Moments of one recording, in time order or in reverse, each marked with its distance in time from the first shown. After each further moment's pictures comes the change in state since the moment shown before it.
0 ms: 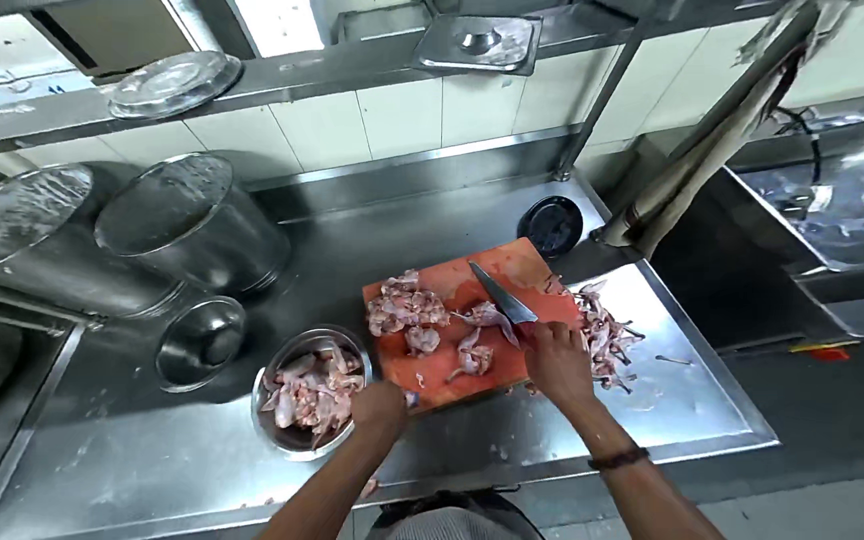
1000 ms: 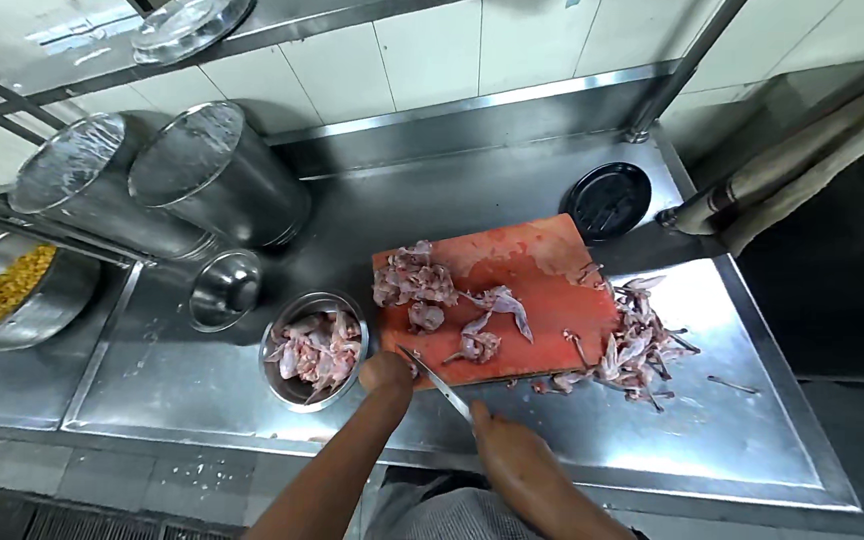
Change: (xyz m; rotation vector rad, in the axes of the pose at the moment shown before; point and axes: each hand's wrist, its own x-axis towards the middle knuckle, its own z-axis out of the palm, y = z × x) left_hand 0.016 0.051 -0.009 -0.016 -0.125 -0.299; right_hand -0.094 -0.059 -0.024 -0.131 -0.846 -0.262
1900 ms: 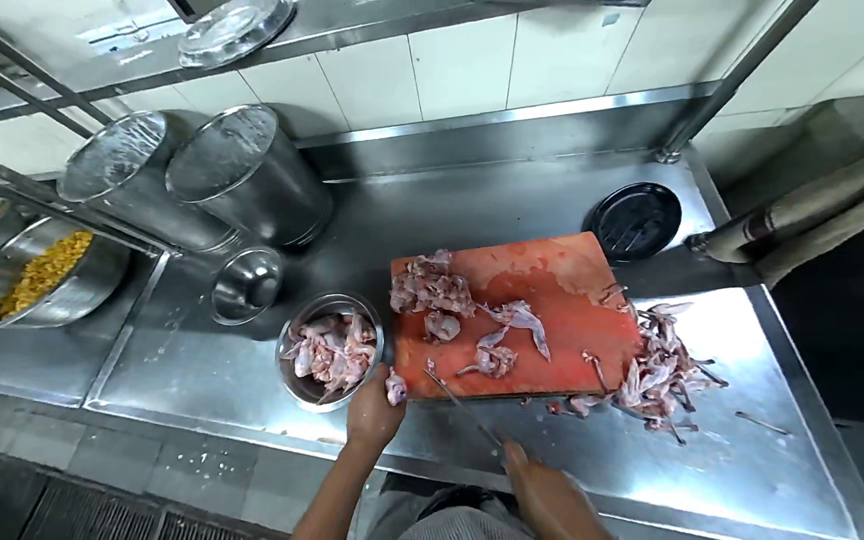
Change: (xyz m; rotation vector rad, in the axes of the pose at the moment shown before) left_hand 0.002 -0.075 0.058 -0.678 0.366 0.201; right_hand 0.005 0.053 0.051 -0.031 0.022 -0.025
